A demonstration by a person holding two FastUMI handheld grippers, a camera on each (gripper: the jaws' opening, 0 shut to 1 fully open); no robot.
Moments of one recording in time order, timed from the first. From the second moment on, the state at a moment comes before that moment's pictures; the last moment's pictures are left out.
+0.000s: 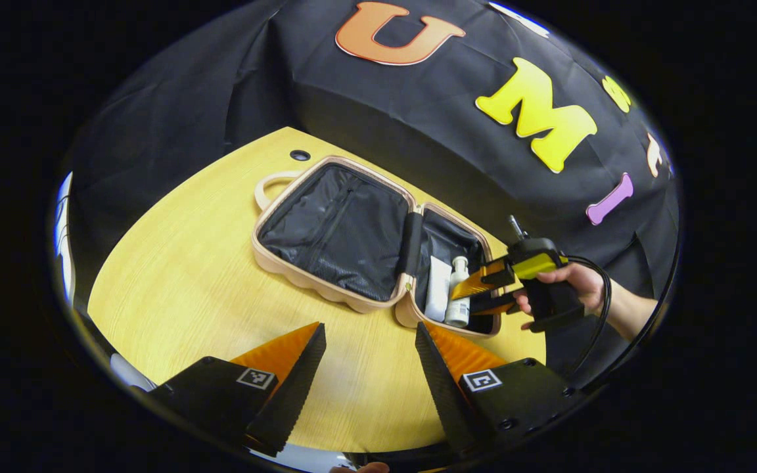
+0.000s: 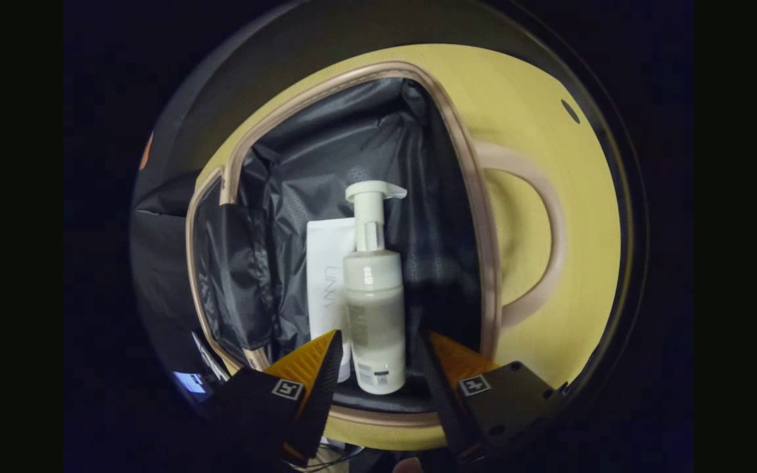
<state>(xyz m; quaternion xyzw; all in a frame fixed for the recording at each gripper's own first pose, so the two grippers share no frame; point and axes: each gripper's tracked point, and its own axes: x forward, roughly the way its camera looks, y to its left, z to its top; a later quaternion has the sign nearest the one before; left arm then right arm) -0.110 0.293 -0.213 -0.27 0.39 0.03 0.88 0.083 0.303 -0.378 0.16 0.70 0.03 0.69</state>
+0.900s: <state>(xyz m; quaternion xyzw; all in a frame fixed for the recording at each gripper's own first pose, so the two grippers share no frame) 0.034 0.472 -0.299 -0.52 0.26 0.09 0.81 0.030 0.150 -0.211 0.05 0.40 0.16 0.90</state>
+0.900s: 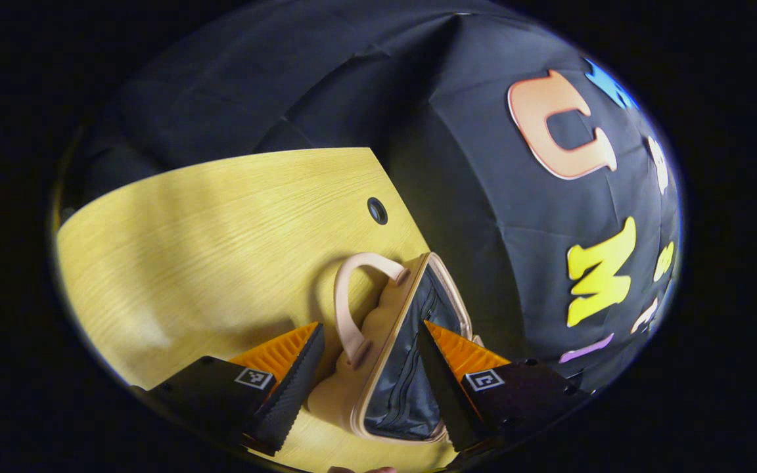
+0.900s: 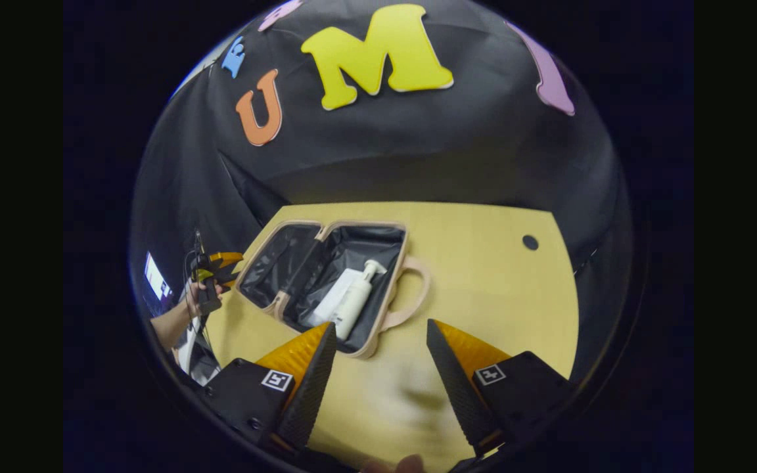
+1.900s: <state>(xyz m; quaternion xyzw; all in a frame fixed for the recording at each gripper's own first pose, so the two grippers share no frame) 0.070 0.485 -0.338 -0.58 0.23 0.17 0.77 0.008 0.133 -0.195 0.05 0.38 0.12 0.91</state>
